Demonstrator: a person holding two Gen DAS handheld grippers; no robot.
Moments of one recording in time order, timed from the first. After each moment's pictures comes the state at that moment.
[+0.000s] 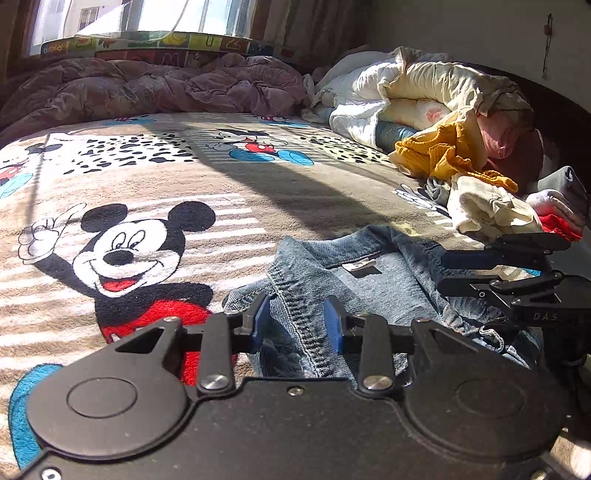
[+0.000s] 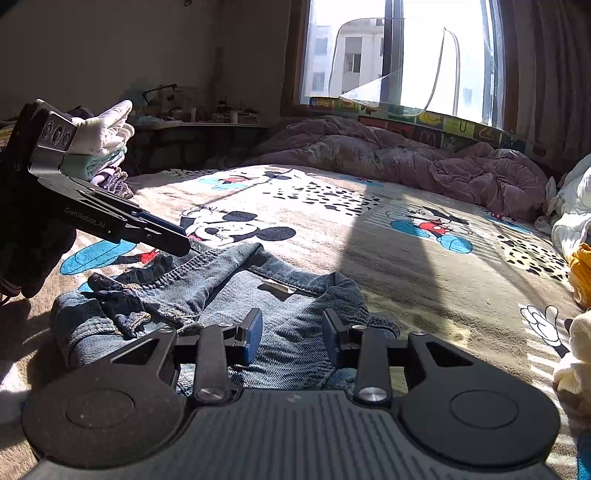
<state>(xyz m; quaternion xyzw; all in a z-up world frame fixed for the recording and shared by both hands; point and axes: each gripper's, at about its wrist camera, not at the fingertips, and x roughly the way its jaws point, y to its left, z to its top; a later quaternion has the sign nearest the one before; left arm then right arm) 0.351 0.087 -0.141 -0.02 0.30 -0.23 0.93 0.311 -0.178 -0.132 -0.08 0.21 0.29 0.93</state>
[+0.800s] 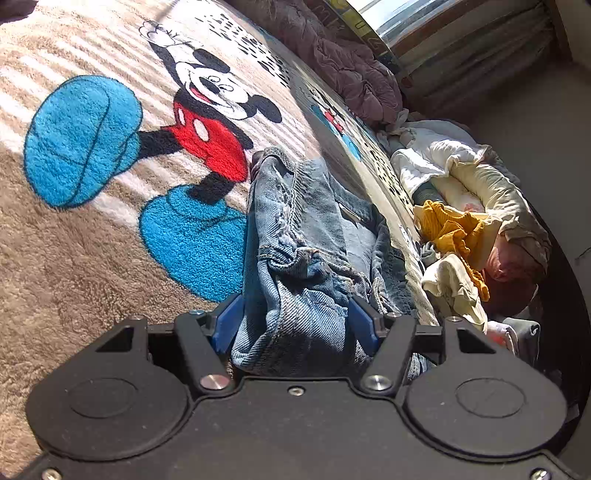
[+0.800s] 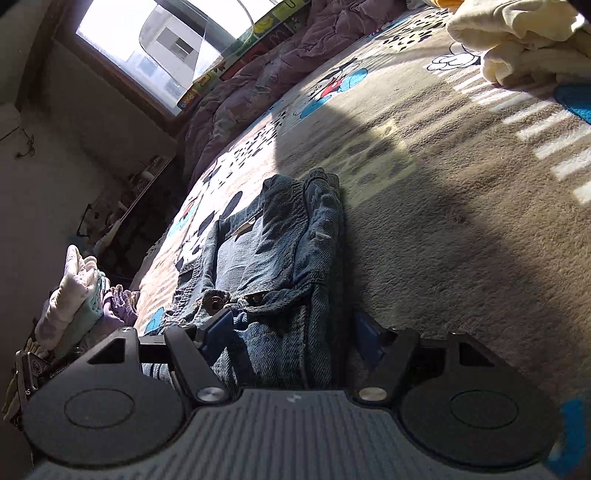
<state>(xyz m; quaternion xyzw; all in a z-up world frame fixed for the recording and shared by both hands) 0.243 0.109 -0.160 -0.35 0.36 -0.12 0.86 0.265 -0.250 -0.174 0.32 0.36 0.20 0.86</state>
